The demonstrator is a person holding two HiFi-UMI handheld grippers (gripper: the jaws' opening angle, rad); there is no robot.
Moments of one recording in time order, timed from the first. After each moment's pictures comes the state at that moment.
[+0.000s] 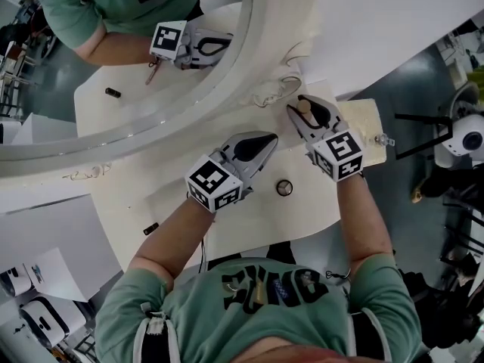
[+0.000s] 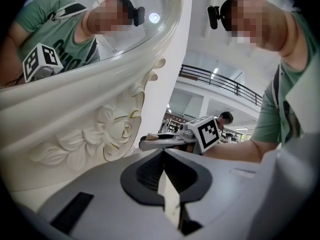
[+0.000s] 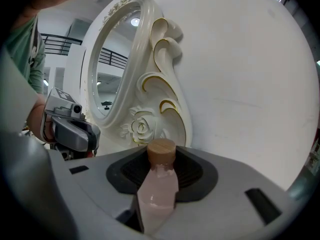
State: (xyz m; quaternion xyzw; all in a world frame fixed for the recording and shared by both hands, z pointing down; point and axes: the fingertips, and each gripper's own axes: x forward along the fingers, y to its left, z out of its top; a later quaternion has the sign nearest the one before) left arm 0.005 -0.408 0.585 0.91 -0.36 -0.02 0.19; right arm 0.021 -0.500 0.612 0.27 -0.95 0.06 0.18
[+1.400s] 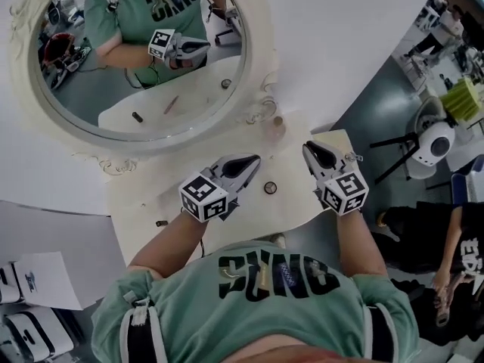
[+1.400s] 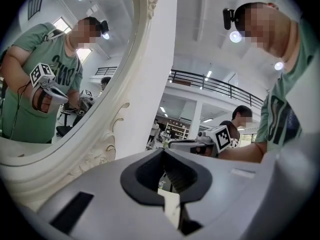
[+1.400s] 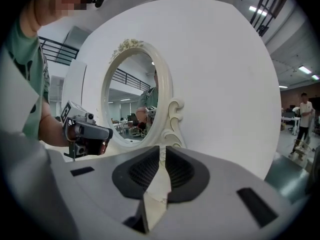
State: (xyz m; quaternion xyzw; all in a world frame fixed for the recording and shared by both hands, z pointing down) left arm 0.001 -0.294 0.450 0.92 -0.35 -0.04 0.16; right arm 0.109 -0.363 0.461 0.33 -0.94 0.05 0.11
